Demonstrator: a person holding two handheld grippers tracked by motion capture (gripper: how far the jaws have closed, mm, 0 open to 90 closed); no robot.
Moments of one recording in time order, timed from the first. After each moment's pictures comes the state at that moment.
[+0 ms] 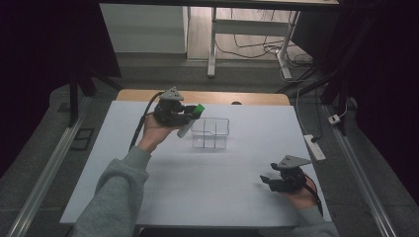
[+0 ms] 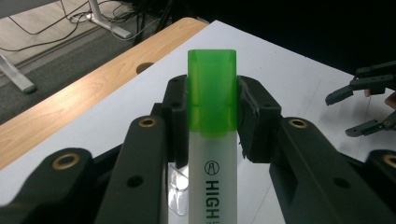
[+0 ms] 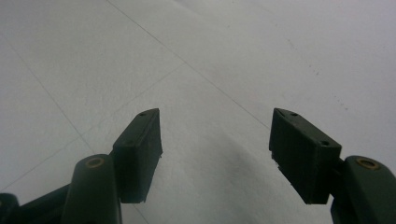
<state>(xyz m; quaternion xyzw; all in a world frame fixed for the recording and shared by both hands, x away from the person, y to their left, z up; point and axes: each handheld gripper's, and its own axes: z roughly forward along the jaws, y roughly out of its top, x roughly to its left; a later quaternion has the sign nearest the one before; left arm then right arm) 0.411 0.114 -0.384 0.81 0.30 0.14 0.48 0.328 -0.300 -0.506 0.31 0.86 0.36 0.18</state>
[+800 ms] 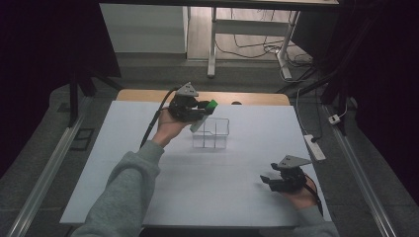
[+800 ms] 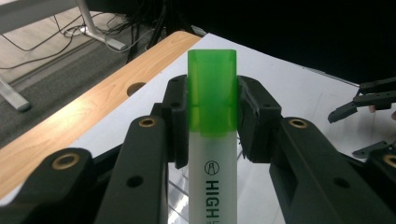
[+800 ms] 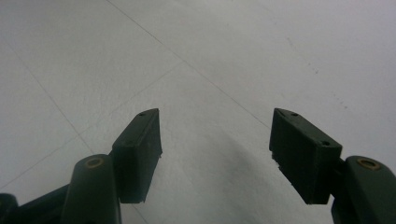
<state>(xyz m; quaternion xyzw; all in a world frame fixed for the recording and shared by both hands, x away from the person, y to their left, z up) 0.431 0.079 -0.381 0.82 0.28 0.15 0.49 0.329 -0.301 -0.506 0.31 0.86 0.36 0.18</state>
